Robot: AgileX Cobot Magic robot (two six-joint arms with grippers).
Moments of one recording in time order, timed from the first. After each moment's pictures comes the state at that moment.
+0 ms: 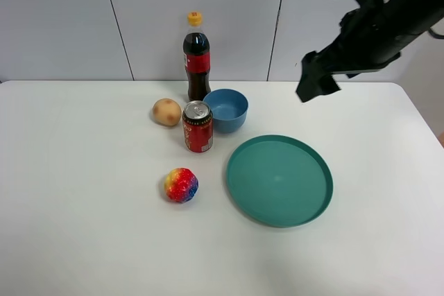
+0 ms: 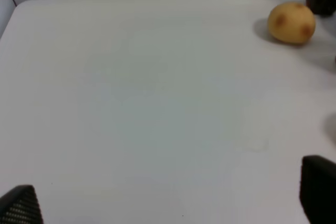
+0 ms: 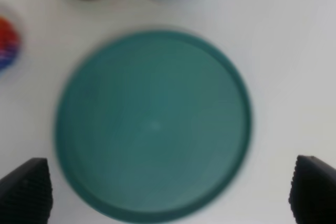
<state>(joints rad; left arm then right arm) 0.11 -0.01 -0.51 -0.03 1.05 0.07 0.37 1.42 -1.34 0.03 1.10 -0.21</state>
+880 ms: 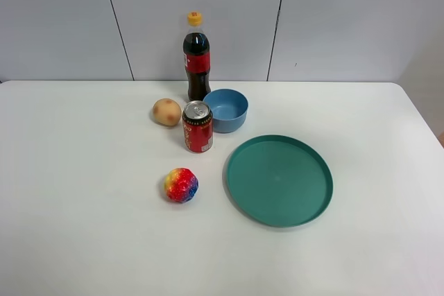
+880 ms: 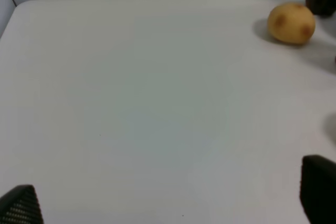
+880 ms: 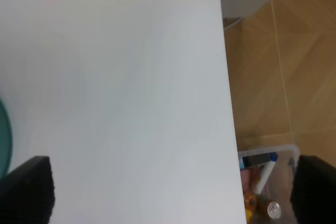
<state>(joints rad) 0.11 -0.01 -0.51 -0.03 1.05 0.07 -0.22 1.10 -1.34 -0.08 1.21 -0.20</state>
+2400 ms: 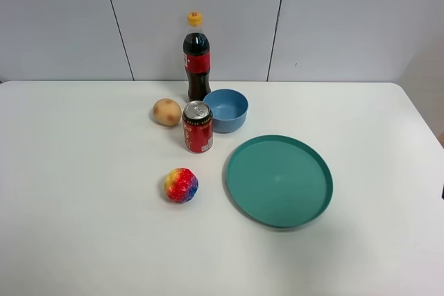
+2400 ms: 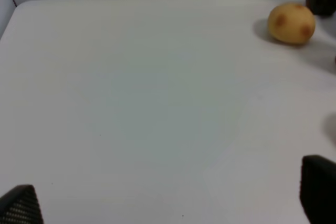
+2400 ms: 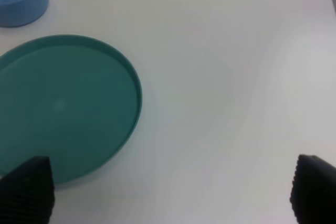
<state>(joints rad) 0.11 -0.01 -0.51 -0.03 1.05 0.07 -0.06 0.24 -0.57 0.12 1.02 -0.18</state>
